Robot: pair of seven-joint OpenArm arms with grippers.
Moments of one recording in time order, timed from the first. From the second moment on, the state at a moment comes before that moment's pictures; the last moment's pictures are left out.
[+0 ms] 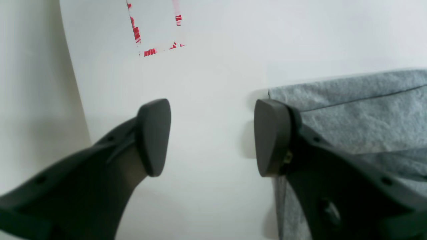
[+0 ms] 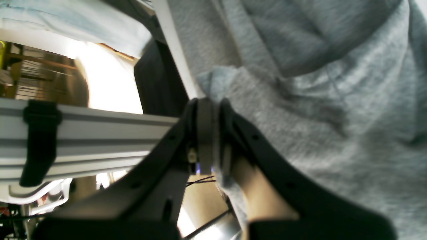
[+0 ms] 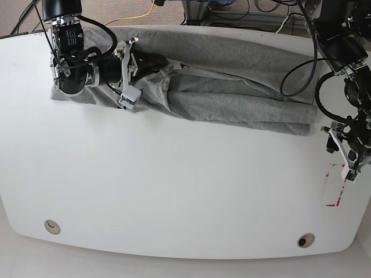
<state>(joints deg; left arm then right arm) -15.4 -21.1 -26.2 98.0 -17.1 -41.8 81.0 -9.9 25.3 -3.1 101.9 77.2 40.4 -83.1</state>
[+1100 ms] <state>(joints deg) -3.4 -20.2 -15.4 113.5 -18.2 -41.9 80.8 -13.6 30.2 11.9 101.8 82.9 40.3 -82.4</state>
